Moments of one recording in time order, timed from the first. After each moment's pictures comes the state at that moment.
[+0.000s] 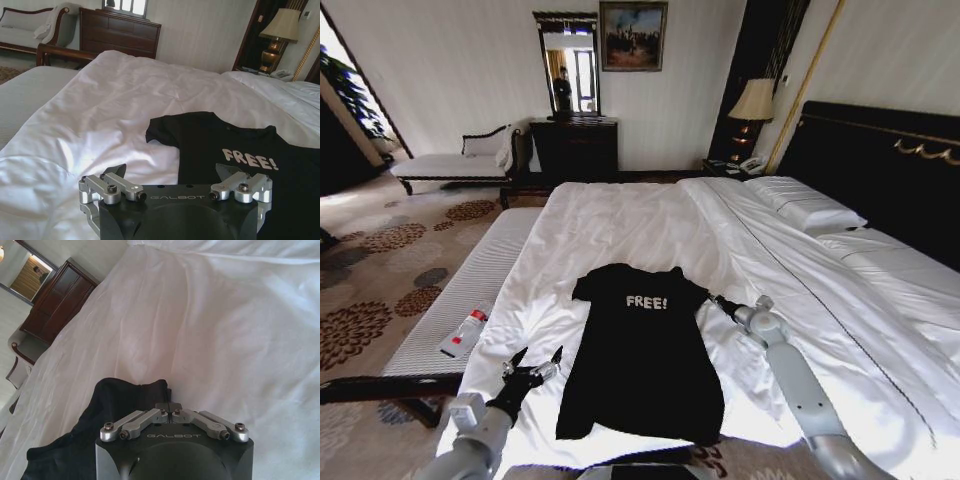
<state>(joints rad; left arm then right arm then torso) 1.95 -0.93 -0.59 -2.42 -0.75 0.17 -0.32 -0.87 1.07 0.51 1.35 1.36 -0.54 0.20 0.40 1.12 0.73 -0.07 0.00</state>
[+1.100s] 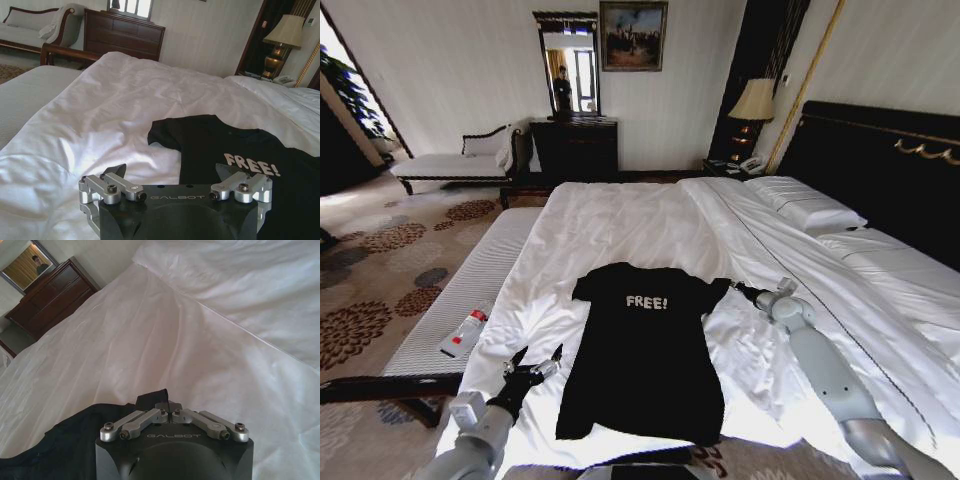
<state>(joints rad) 1.94 -0.96 -0.60 -2.41 -0.76 0.17 -0.32 -0.80 0.95 0.45 1.29 1.28 -0.53 0.15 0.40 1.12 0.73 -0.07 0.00</state>
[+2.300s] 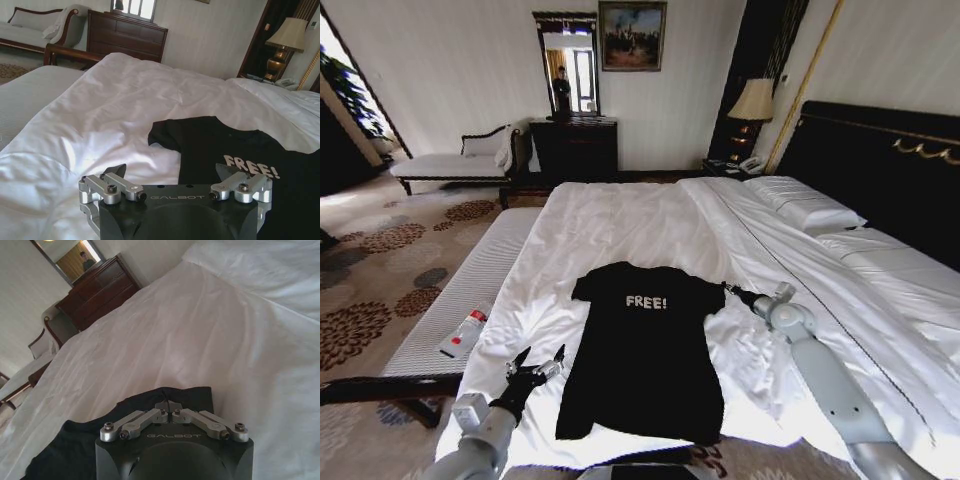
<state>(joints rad) 1.96 -0.99 -0.60 -2.43 -0.75 0.17 -0.32 -0.88 0.95 0.41 1.57 1.30 -0.53 0.19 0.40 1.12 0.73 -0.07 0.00</state>
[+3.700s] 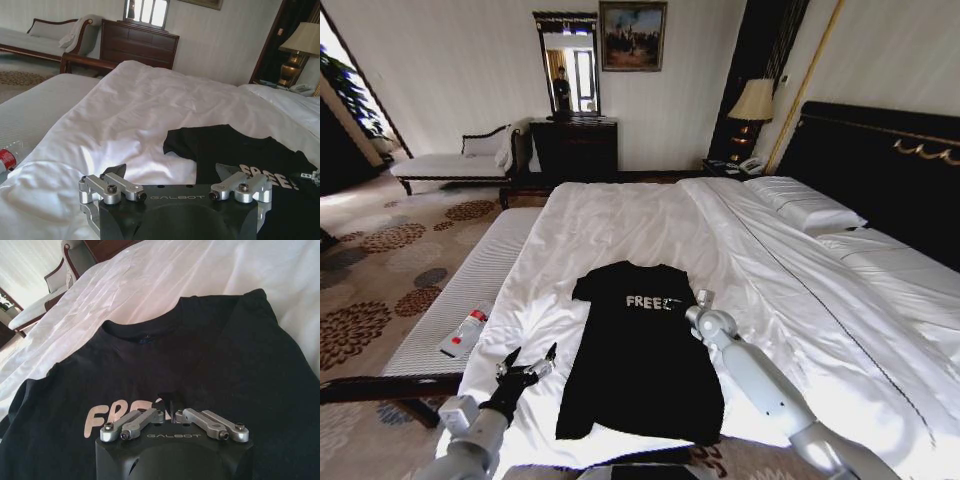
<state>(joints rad) 1.97 -1.00 -0.67 -2.43 -0.77 0.17 -0.33 -0.80 1.09 0.07 1.48 1.12 -0.47 0.22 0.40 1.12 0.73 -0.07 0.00</state>
